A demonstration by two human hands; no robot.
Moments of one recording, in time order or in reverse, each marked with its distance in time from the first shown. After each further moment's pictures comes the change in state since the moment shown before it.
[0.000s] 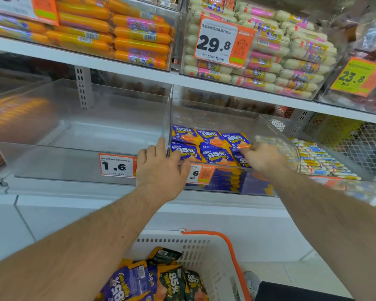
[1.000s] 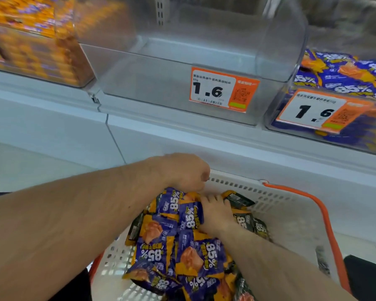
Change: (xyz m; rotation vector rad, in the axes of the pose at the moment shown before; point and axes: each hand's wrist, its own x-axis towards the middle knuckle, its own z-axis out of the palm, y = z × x) left_hand -0.084 -0.119 0.060 -0.144 -0.998 0.184; right_hand -0.237 -0.087 0.329 -0.336 -0.753 -0.634
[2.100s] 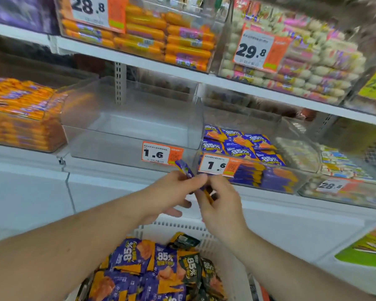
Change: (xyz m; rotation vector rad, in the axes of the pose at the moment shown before) left_hand -0.096 0.098 -0.064 -1.215 0.250 0.127; right_hand -0.171 0.022 -0.209 0.655 1.098 -0.162
